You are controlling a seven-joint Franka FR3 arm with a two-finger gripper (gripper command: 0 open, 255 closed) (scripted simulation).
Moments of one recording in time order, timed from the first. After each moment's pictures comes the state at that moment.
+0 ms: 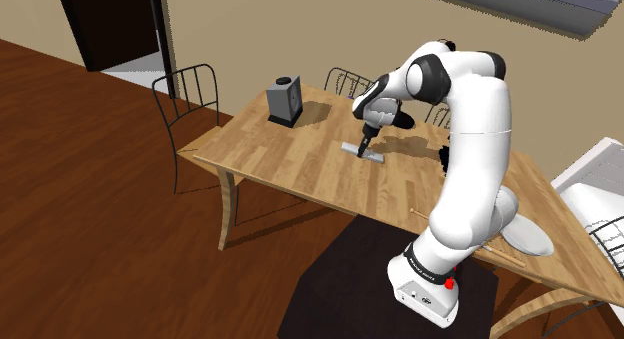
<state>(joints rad) -0.35 0.58 -0.41 -2.00 0.39 2.49 -1.27</state>
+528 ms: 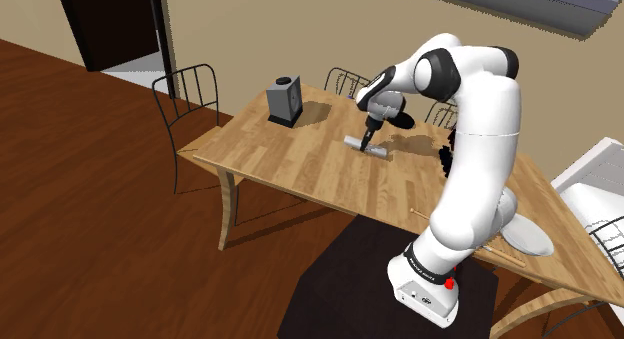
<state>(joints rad) -0.32 0.51 -0.45 -2.00 0.34 2.42 -1.24</state>
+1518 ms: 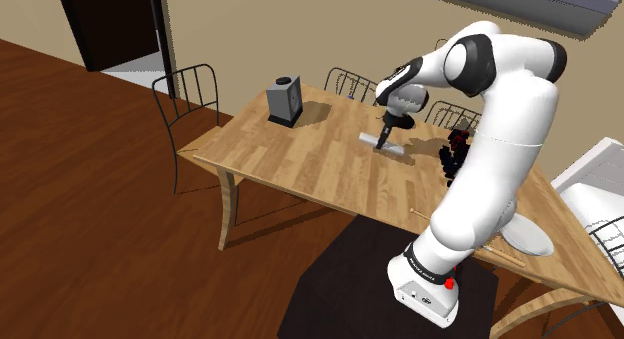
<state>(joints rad) -0.31 0.30 -0.54 -2.16 0.23 2.38 -1.26</state>
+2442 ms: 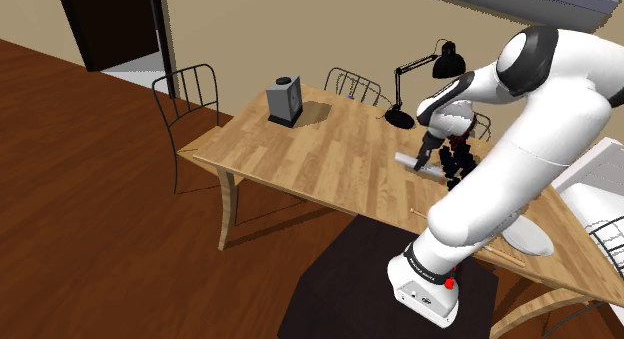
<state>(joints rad) -0.43 0.04 -0.72 -2.48 0.05 2.50 -1.44</state>
